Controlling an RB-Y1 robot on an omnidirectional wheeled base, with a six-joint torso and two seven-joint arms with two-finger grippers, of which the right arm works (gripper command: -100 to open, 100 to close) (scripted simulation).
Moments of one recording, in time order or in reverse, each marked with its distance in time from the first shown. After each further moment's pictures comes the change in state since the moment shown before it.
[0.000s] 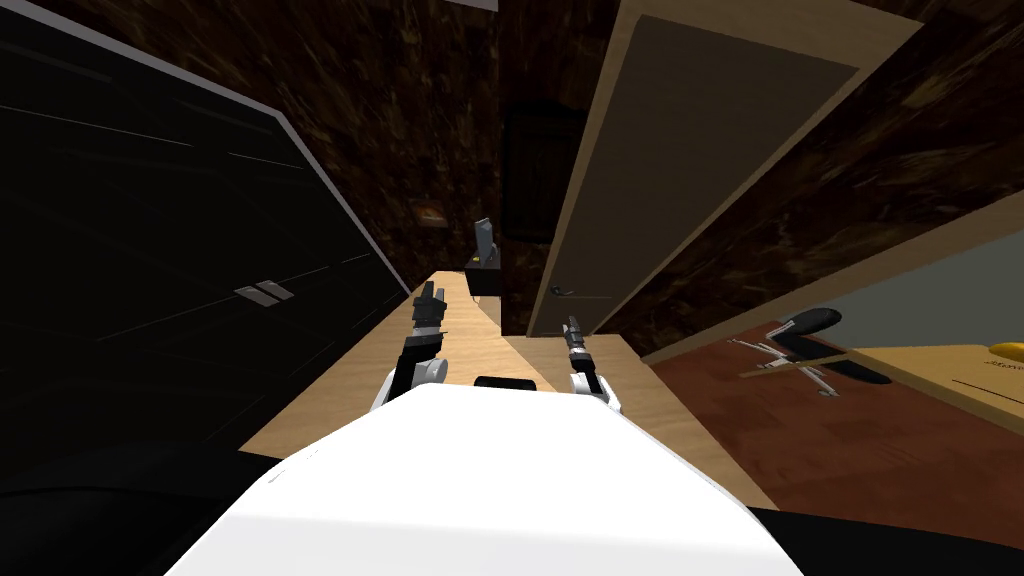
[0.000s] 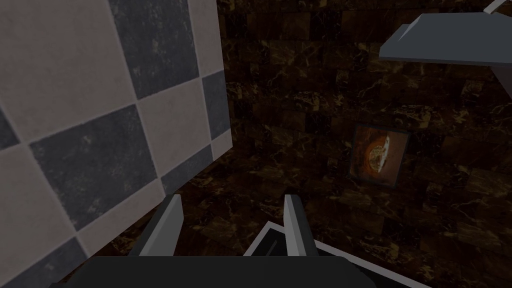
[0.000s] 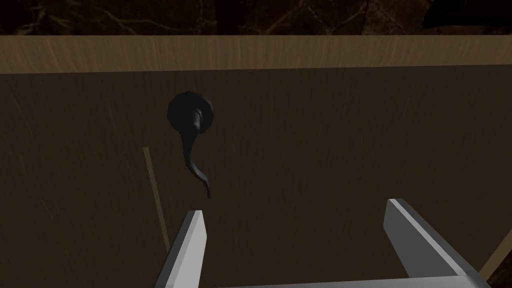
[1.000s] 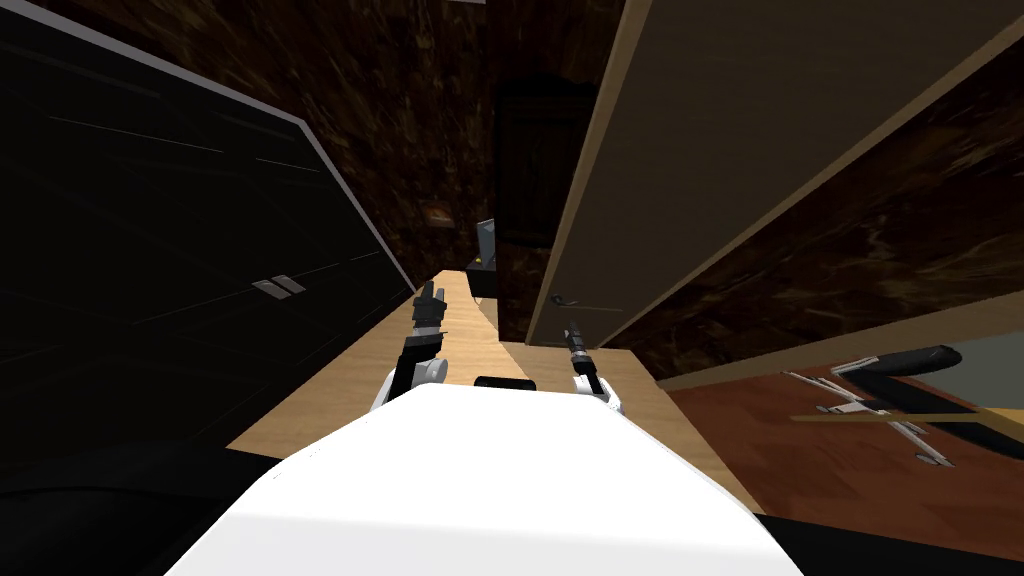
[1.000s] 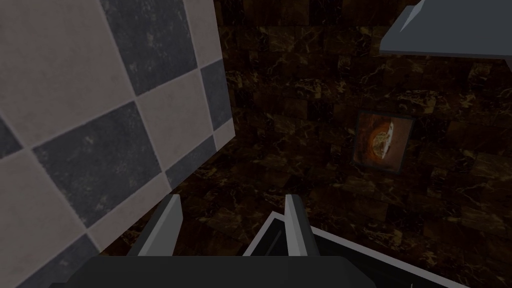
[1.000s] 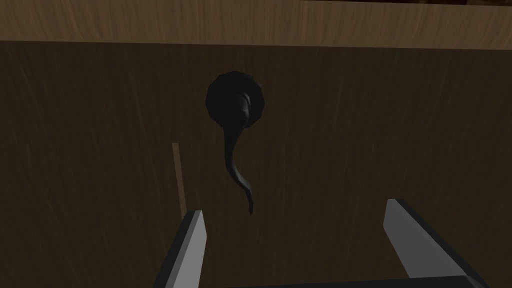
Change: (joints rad) arm -0.078 -0.052 0.005 0.230 -0.020 -0.052 -0.012
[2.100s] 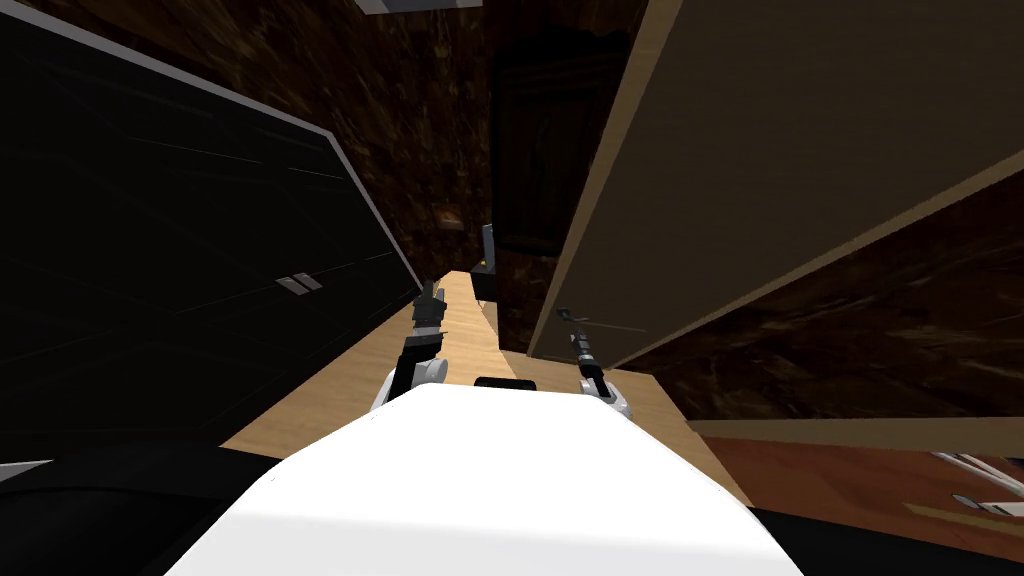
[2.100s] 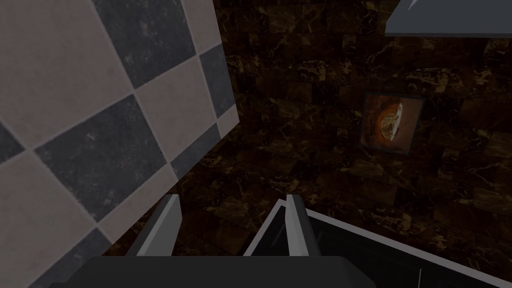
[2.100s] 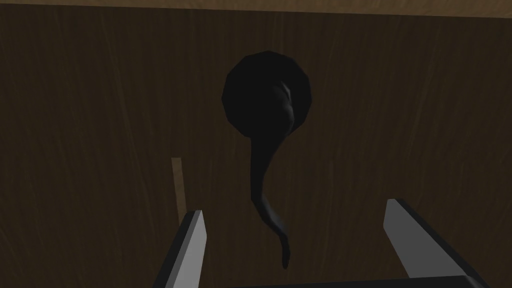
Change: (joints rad) arm -0.050 -0.051 -0.025 0.173 -0.027 -0.050 -0.020
